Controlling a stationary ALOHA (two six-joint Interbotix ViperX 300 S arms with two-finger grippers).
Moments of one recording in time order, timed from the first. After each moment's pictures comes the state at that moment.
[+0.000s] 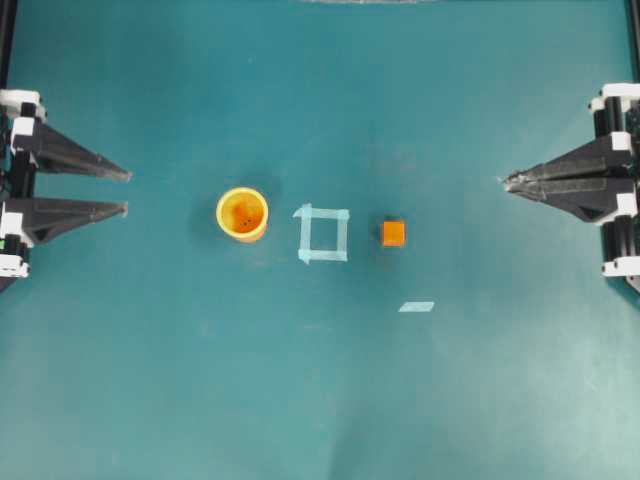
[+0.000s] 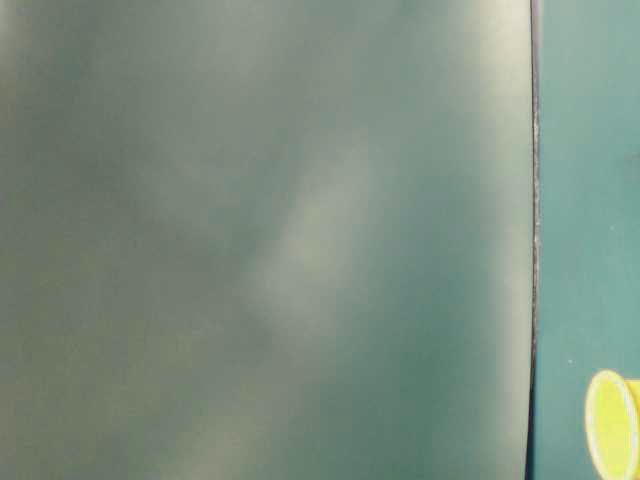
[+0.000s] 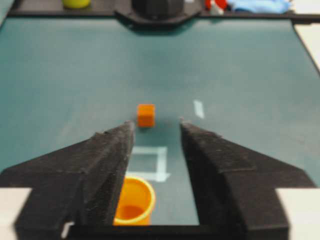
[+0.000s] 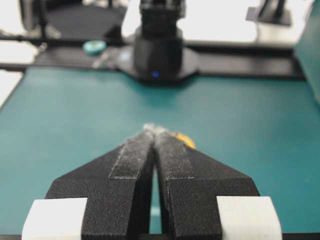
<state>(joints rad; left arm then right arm) 0.00 -0.97 1.17 0.00 -0.17 0.00 0.00 -0.89 1.13 -0.01 -0.28 -0.02</state>
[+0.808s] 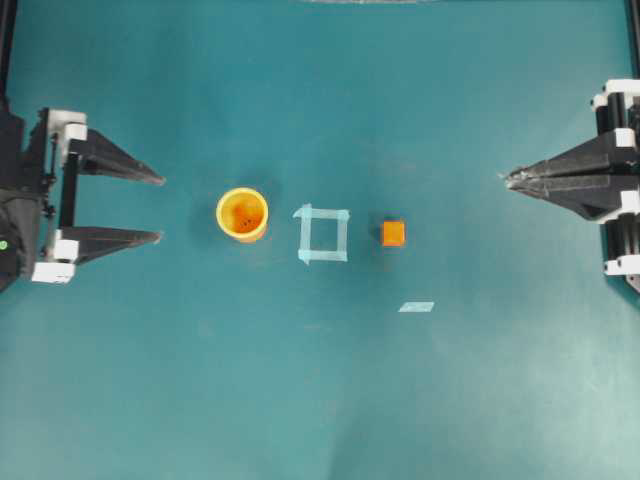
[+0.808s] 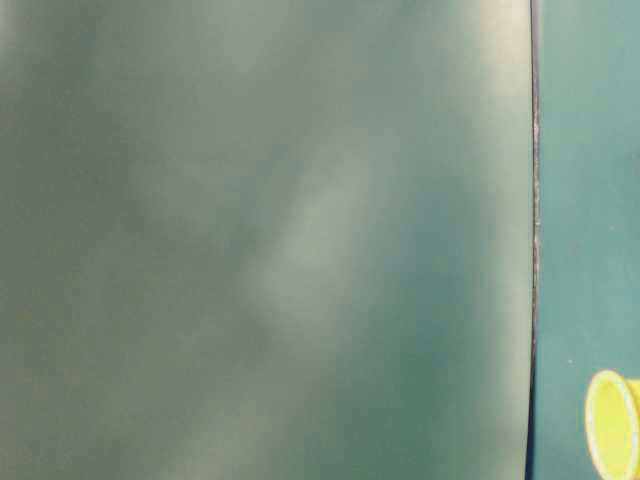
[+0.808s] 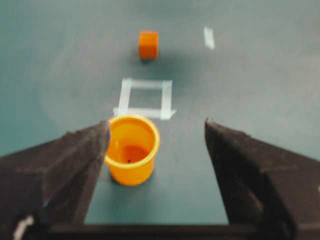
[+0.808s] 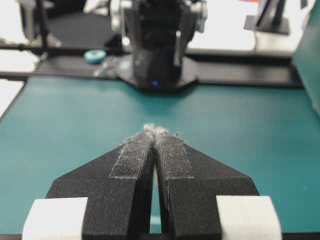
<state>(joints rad) 0.02 -0.76 1.17 0.00 -0.14 0.00 0.00 -0.89 1.11 -0.01 -0.28 -0.01</state>
